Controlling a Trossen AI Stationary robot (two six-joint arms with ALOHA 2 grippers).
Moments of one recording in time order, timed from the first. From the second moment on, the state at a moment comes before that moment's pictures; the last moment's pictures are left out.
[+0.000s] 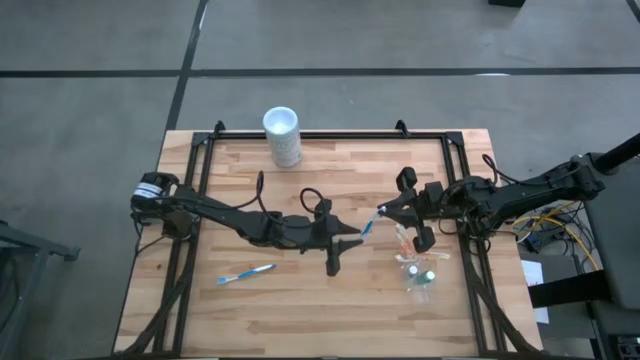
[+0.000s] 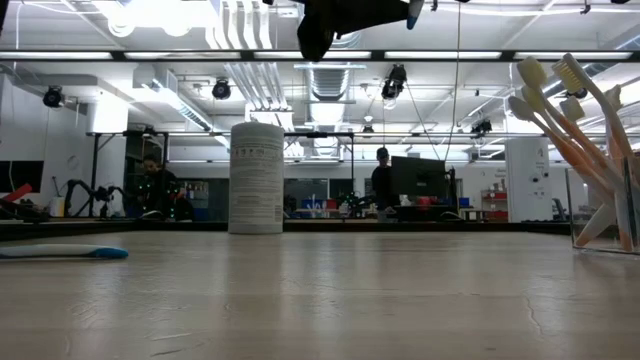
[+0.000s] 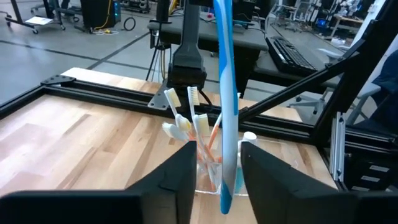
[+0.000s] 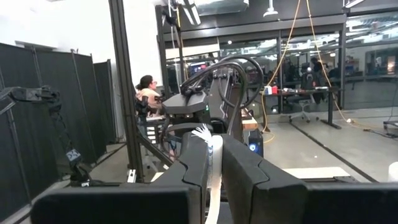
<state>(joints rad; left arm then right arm) -0.23 1.70 1.17 0.38 -0.31 -0.24 0.19 0.92 0.62 0.53 0.07 0.10</state>
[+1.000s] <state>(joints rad) -0.23 1.69 1.17 0.36 -0.30 -0.30 0.19 0.92 0.62 0.53 0.07 0.09</state>
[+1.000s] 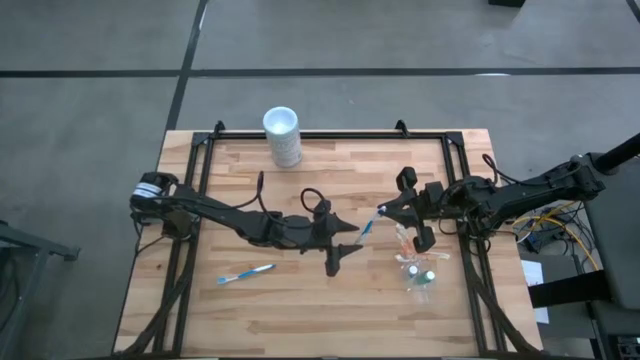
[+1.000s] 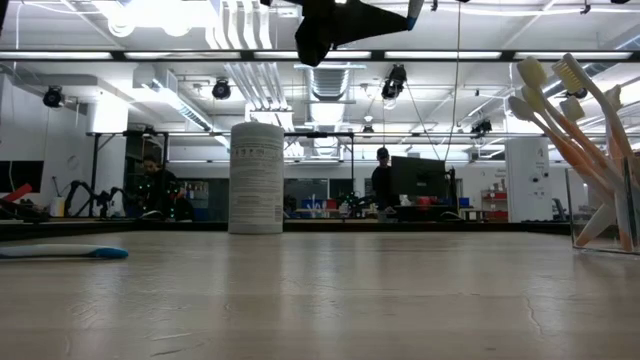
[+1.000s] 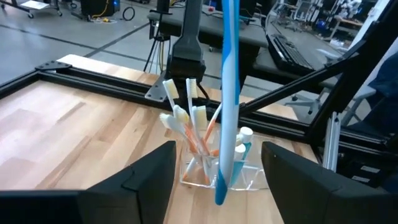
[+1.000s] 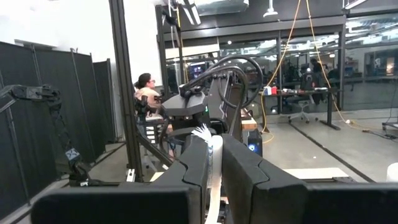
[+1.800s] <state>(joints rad) -0.23 1.58 1.17 0.21 -0.34 -0.26 0.27 0.63 0.62 0.20 0.03 0.17</state>
